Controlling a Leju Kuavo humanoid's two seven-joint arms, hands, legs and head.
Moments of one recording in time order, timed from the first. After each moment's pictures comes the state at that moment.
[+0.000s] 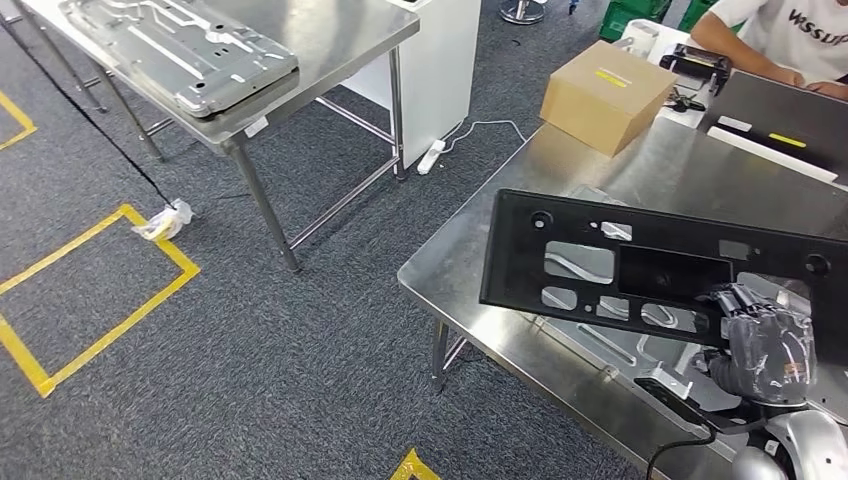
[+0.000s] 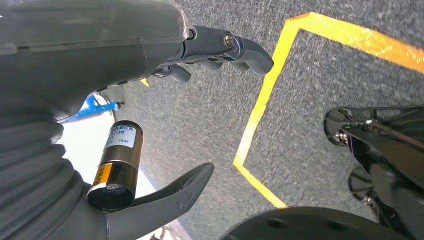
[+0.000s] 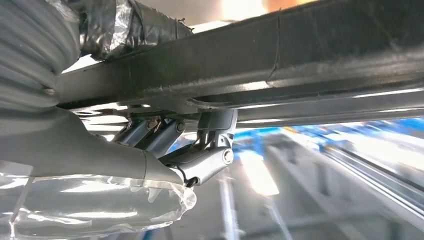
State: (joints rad) left arm -0.01 -0.11 1.43 -0.23 -1.50 -0.29 0.04; right arm -0.02 -0.39 -0.04 -1.50 1.00 -0.58 -0.28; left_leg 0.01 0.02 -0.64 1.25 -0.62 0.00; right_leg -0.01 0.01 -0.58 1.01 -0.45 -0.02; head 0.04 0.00
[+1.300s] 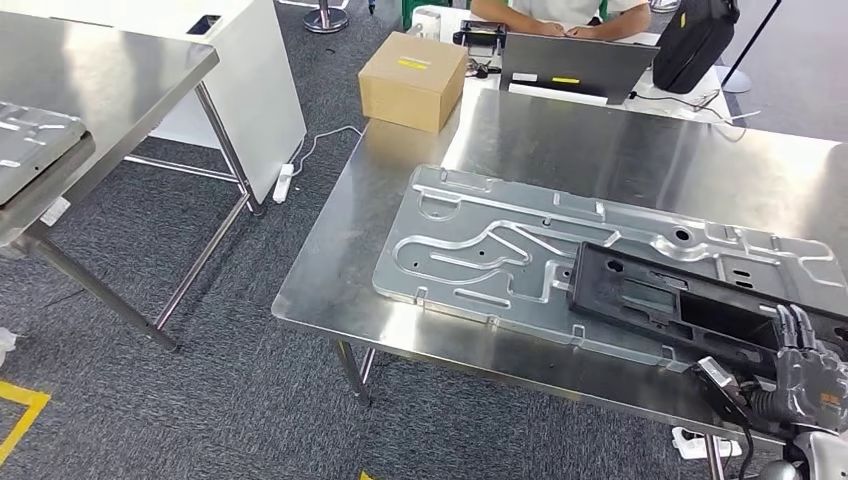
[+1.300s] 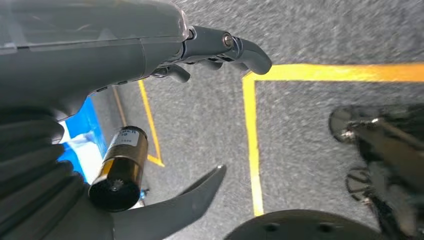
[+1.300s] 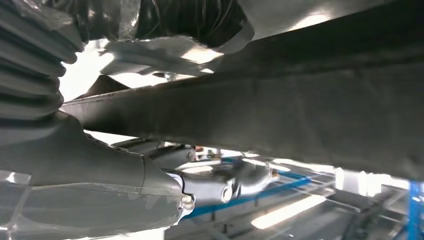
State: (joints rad) left arm -0.02 -0.09 1.44 -0.23 -1.53 -0.30 0.03; right arm -0.22 -0.36 -0.27 -0.82 1.21 -0.63 -0.25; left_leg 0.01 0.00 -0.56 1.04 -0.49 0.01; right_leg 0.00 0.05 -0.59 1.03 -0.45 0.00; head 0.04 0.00
